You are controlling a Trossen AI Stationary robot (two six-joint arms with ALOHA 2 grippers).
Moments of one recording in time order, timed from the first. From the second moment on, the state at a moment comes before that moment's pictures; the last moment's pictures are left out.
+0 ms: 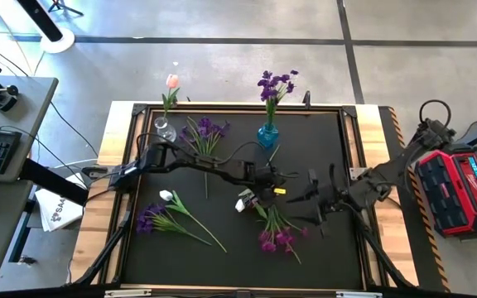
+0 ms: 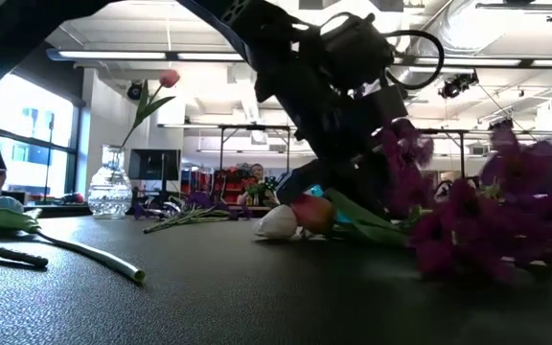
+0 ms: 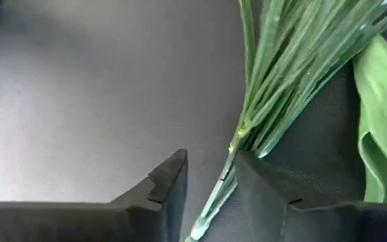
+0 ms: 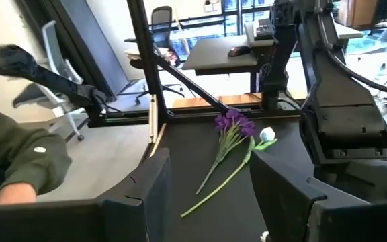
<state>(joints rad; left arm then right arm) -0.02 2.33 1.71 -0.36 0.09 1.04 0.63 1.03 0.81 0.04 0.48 0.22</state>
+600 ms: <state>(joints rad) 0.01 2.25 1.71 -0.34 0.13 0.88 0.70 1.08 0.80 0.04 0.57 0.23</state>
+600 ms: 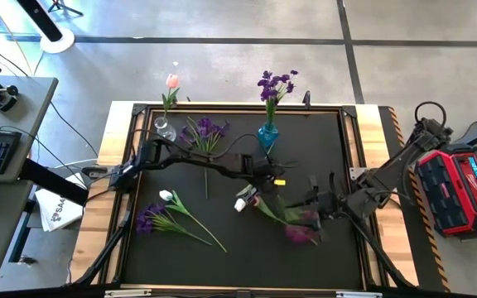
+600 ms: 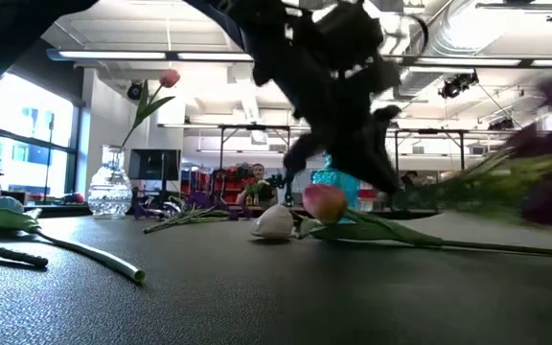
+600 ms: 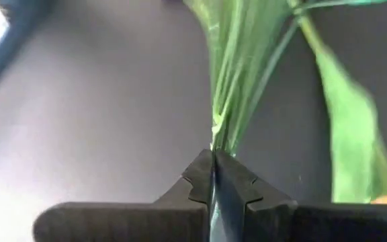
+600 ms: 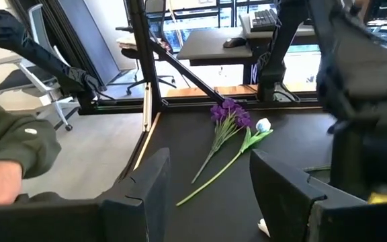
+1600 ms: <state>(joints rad) 0.05 2.31 1.68 -0.30 0.02 0.76 0.76 1.10 0.80 0.03 0.70 0.23</state>
